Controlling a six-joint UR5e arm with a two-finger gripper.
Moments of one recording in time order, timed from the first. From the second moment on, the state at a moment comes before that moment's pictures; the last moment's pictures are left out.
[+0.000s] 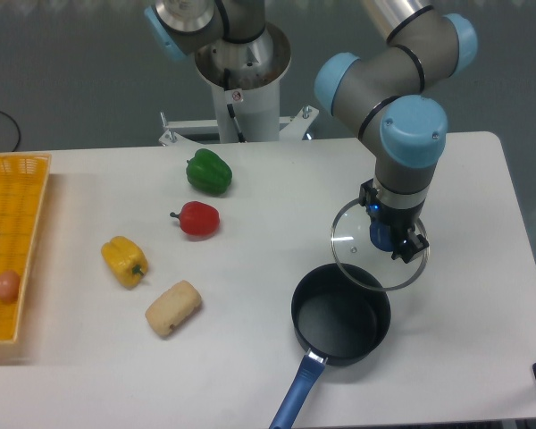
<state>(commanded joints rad) 2.66 -1.94 -1.53 -1.18 1.61 1.68</state>
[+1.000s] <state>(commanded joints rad) 2.76 -1.94 -1.56 -1.16 1.60 1.84</state>
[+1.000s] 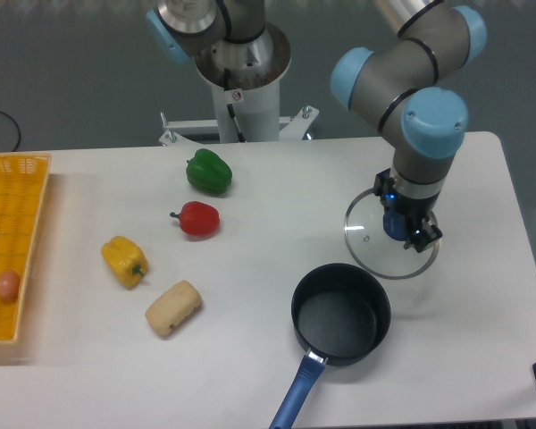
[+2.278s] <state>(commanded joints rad) 2.84 -2.07 -1.59 -1.04 1.60 2.03</state>
